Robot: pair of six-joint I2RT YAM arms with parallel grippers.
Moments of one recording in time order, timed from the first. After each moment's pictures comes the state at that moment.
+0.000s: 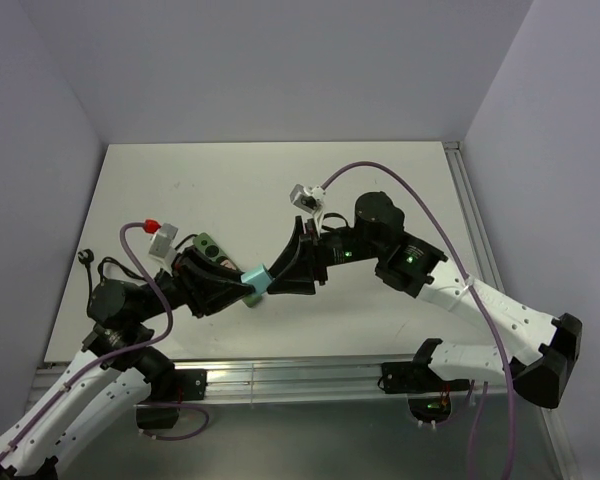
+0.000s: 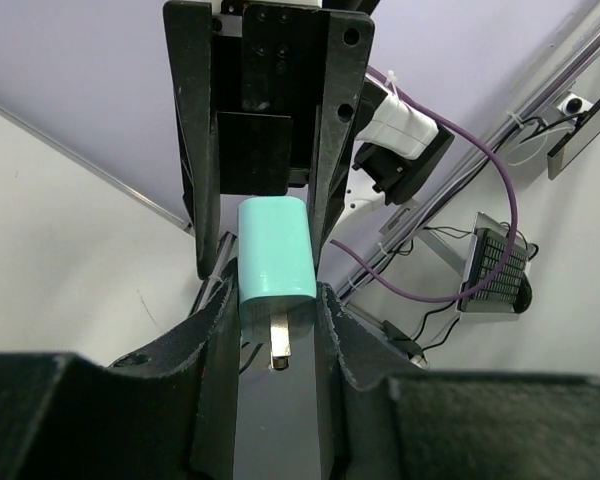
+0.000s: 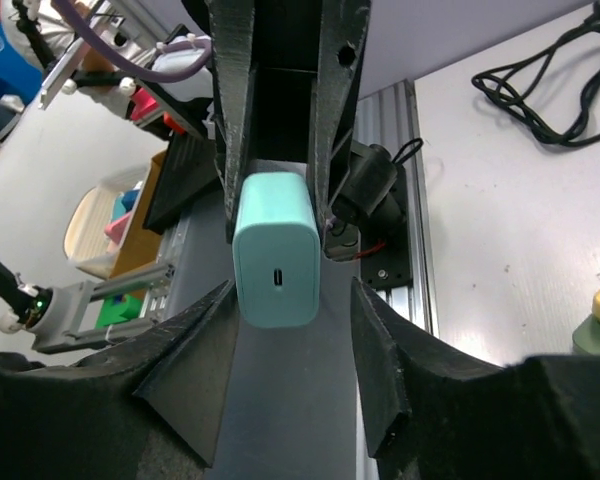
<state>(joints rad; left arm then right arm) -0.63 0.45 0.52 0.32 0.64 -0.91 0.86 1.11 1.07 -0.05 -0.83 0.48</state>
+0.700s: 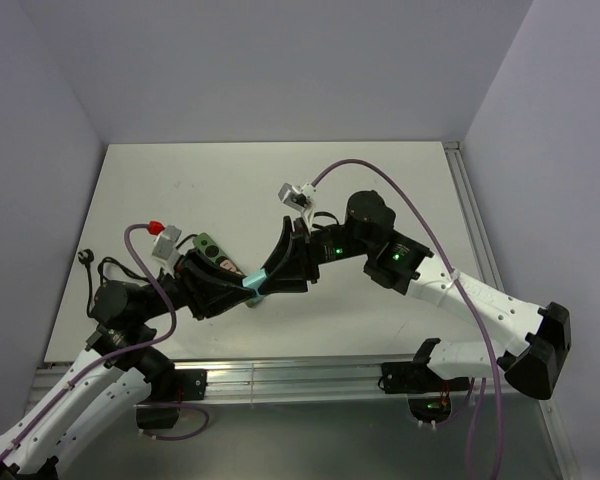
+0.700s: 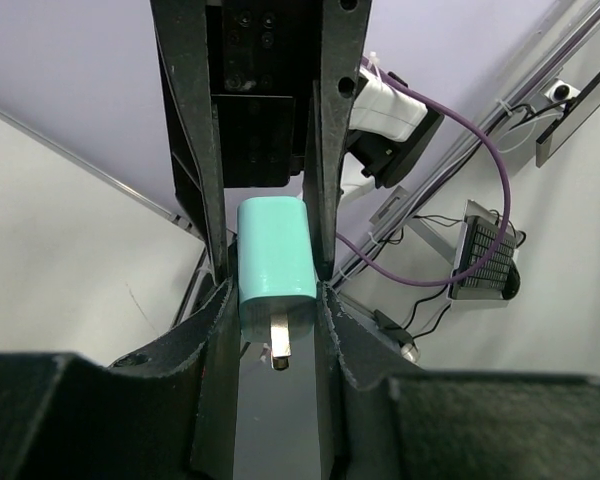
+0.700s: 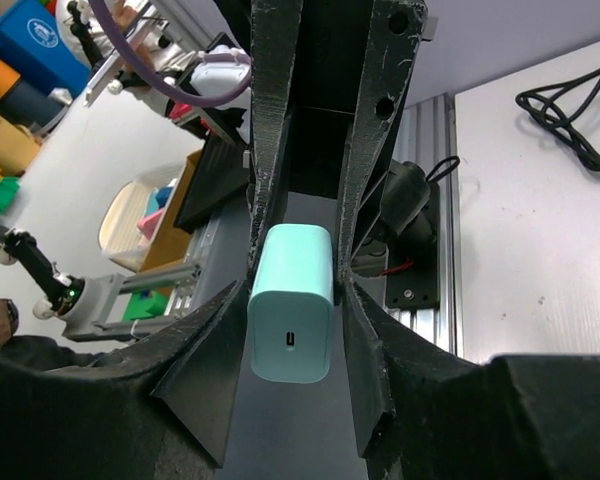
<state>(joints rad) -0.63 0.46 0.48 0.38 0.68 -0.93 0.88 1.18 1.07 0.11 -0.90 0.57</state>
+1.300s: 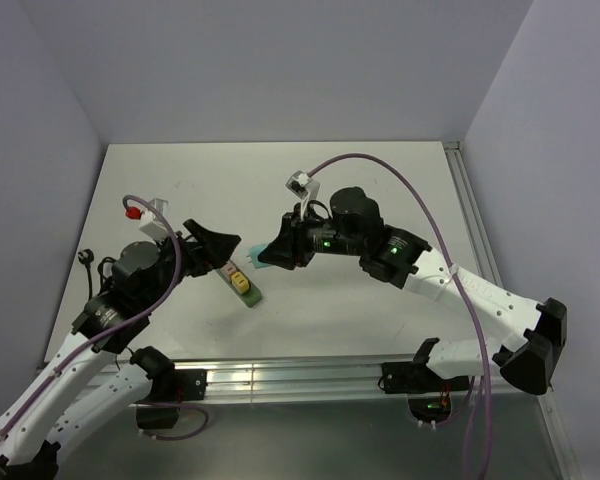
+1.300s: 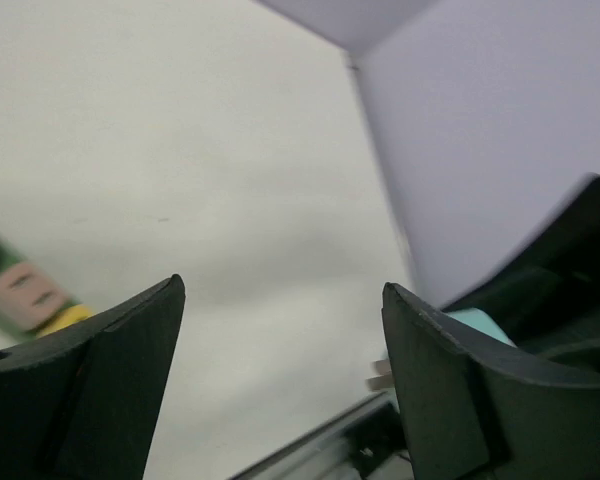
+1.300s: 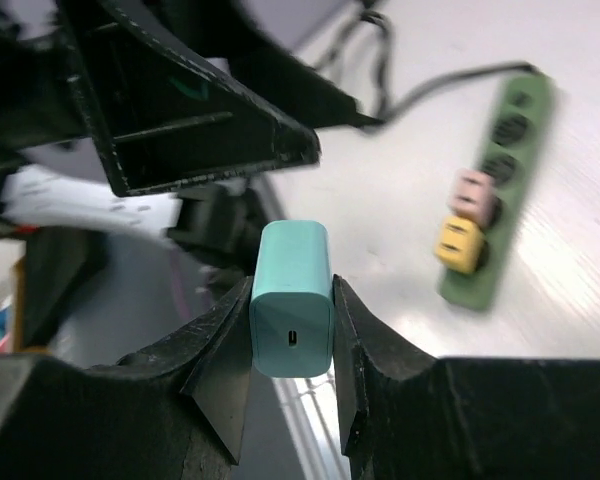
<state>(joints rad) -0.63 0.60 0.77 -0.30 -0.04 -0.83 0.89 1.21 1.15 -0.18 -0.44 0.47</state>
